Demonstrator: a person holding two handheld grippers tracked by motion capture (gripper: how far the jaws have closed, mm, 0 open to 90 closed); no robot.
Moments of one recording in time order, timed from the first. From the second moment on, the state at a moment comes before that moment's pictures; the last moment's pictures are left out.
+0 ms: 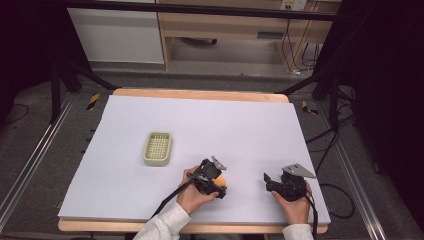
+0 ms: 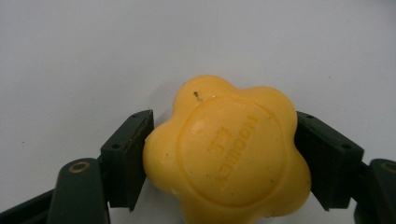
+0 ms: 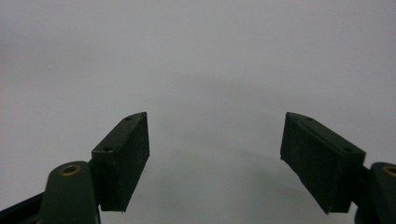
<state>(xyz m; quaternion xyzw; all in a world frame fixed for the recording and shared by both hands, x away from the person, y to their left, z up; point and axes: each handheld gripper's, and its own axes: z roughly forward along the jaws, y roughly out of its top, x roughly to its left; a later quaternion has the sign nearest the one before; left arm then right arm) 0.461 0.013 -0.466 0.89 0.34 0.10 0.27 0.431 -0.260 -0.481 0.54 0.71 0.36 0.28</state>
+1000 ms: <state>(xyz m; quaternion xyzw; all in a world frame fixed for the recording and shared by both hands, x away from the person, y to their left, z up) 0.458 0.052 -0.429 0.88 0.34 0.12 0.31 0.431 -0.261 -0.481 0.54 0.71 0.36 0.28</state>
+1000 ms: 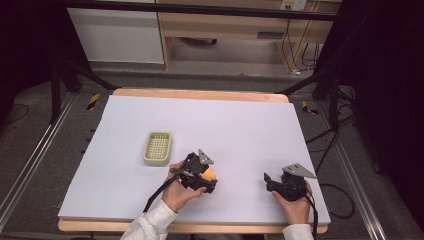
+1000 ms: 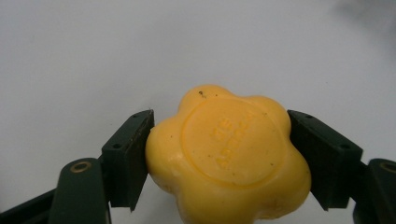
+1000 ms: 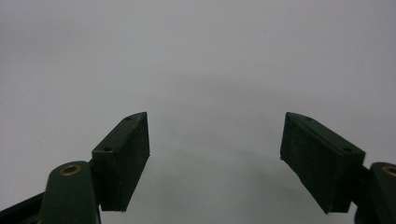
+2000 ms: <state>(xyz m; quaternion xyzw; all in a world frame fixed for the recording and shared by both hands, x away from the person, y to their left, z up) 0.496 0.123 -0.385 0.85 0.39 0.17 0.32 0.431 -0.261 -0.481 0.54 0.71 0.37 0.28</state>
